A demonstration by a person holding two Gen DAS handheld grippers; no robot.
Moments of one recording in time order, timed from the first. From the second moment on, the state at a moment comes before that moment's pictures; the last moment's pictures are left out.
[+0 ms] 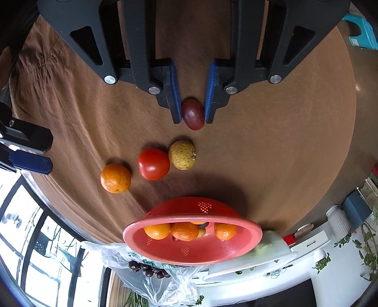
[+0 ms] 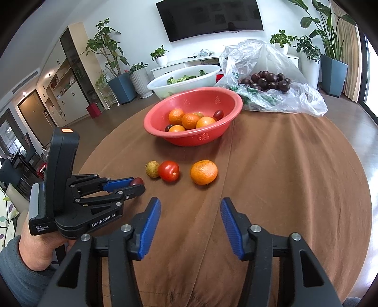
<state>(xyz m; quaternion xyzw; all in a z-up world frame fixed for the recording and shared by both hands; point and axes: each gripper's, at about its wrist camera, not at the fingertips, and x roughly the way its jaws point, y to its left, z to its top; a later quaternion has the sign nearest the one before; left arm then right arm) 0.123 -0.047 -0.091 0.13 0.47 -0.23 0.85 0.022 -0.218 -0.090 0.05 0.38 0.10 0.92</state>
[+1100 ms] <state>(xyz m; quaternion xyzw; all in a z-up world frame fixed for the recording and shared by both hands) 0.098 -0.006 -0.076 0.07 0.45 -0.22 0.87 0.118 -0.211 -0.120 -0.01 0.45 0.13 0.88</state>
